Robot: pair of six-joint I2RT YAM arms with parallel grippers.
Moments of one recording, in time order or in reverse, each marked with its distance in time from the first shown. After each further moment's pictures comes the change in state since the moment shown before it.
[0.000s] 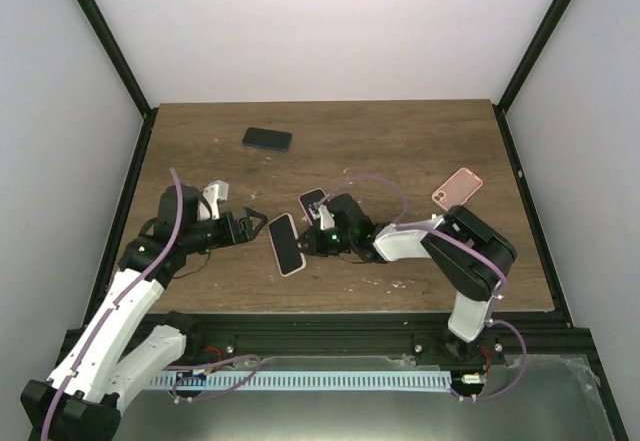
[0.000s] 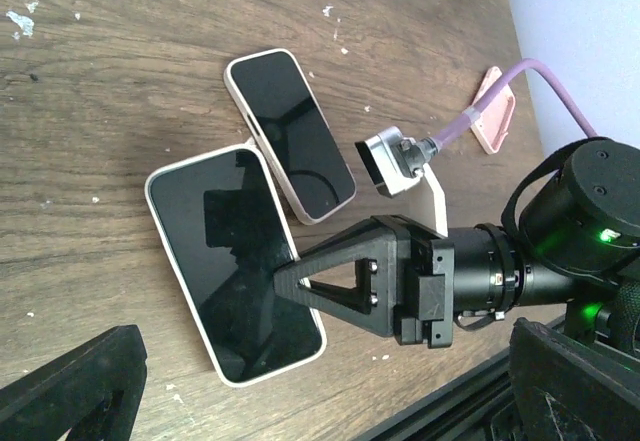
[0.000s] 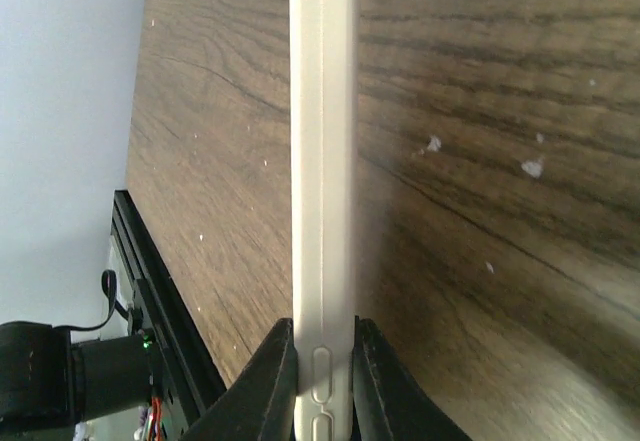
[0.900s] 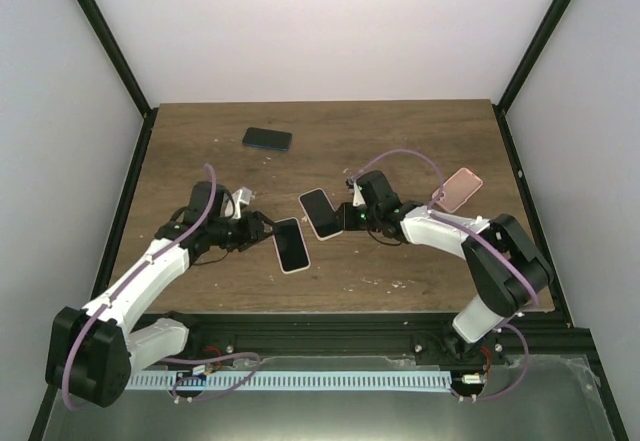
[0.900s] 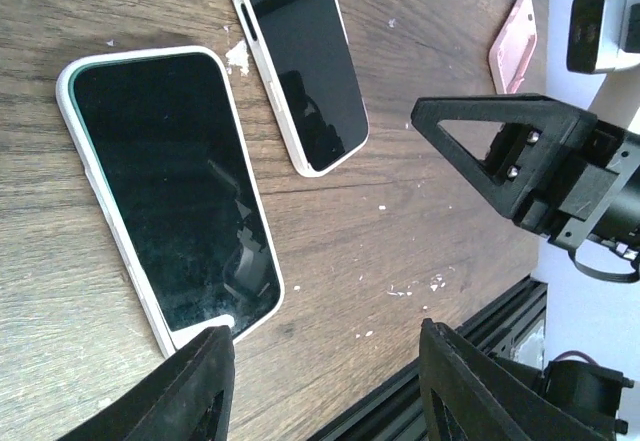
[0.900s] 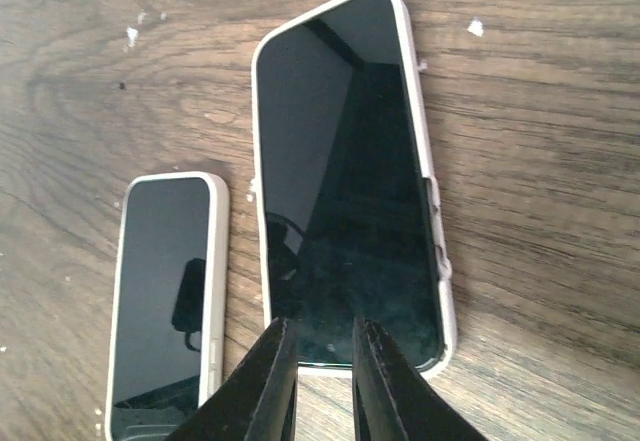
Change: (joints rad) left arm 0.000 0.285 -0.109 0.236 0.178 -0.098; right arm -0.200 -0.165 0.073 -0.391 0.260 -0.294
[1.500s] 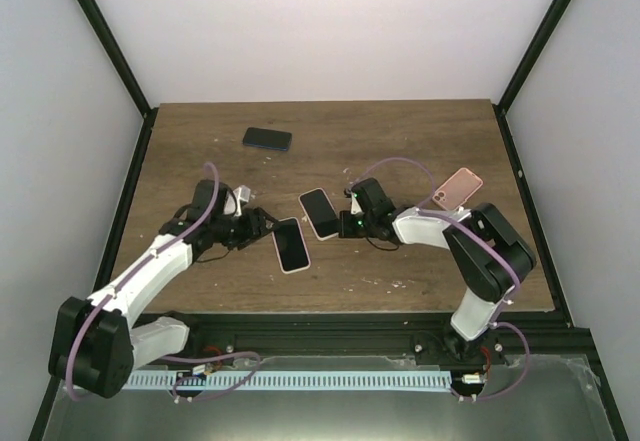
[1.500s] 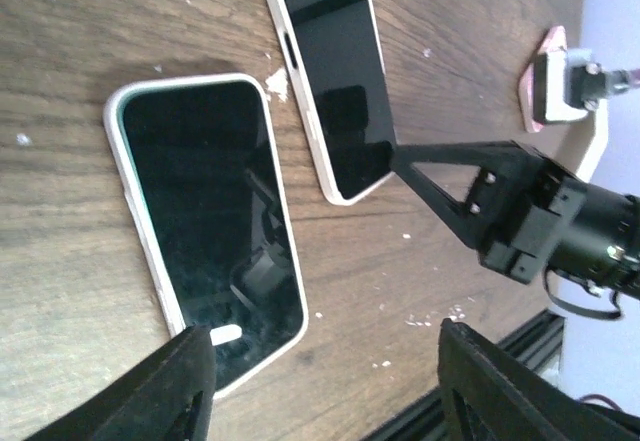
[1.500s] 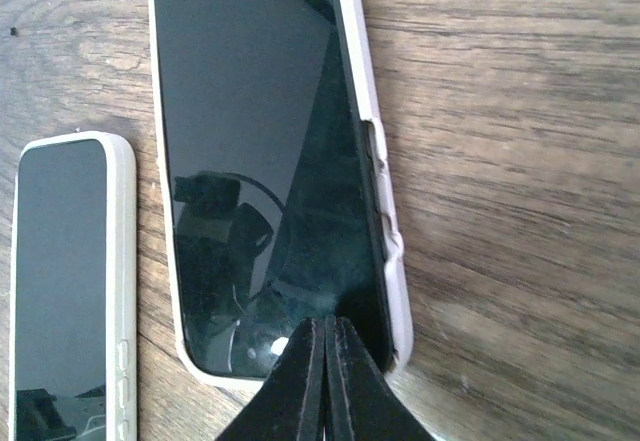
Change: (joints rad) left arm 0.000 0.031 -0.008 0.033 -0.043 -0.031; right arm -0.002 0.122 -0.014 0.035 0.017 -0.014
